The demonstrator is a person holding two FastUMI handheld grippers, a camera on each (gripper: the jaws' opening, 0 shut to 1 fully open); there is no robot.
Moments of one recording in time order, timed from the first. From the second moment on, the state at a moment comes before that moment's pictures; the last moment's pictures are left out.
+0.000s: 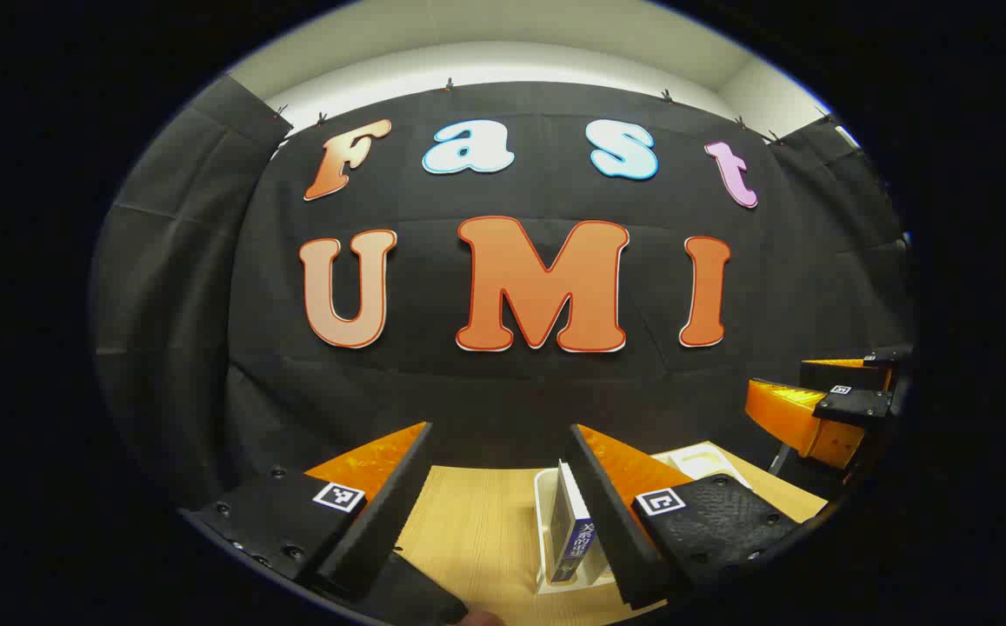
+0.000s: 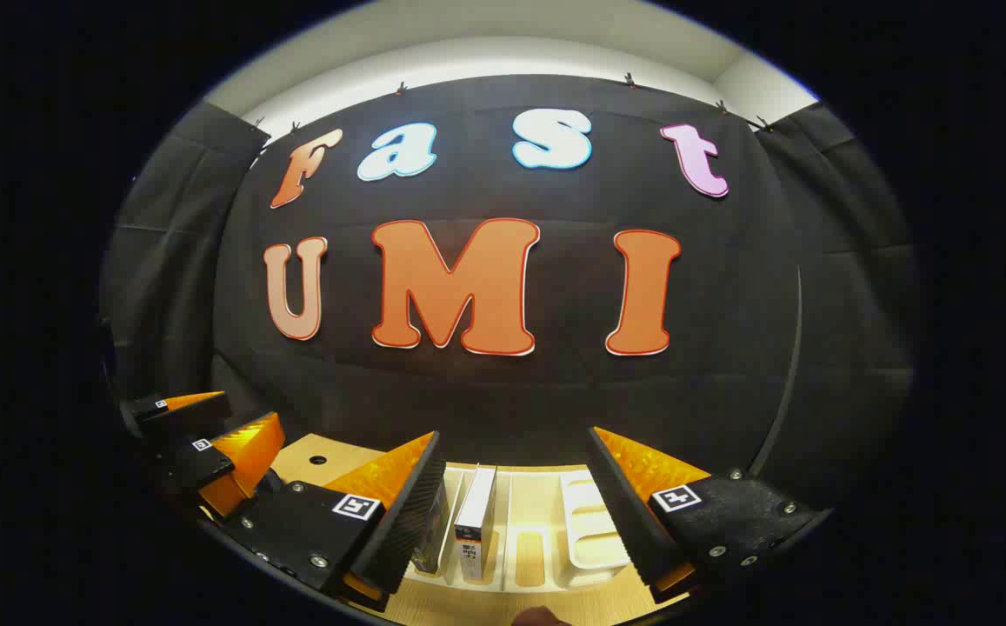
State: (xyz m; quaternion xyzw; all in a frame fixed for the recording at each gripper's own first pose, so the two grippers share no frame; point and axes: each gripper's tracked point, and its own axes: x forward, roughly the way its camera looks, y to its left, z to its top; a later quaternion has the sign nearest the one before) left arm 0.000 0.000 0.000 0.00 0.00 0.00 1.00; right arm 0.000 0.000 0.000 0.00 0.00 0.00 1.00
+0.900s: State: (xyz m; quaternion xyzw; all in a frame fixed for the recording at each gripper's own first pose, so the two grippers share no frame) left arm -0.018 -0.010 0.003 0.01 -0.02 -0.01 1.00; right arm -0.014 0.004 -0.004 -0.01 0.00 0.01 1.00
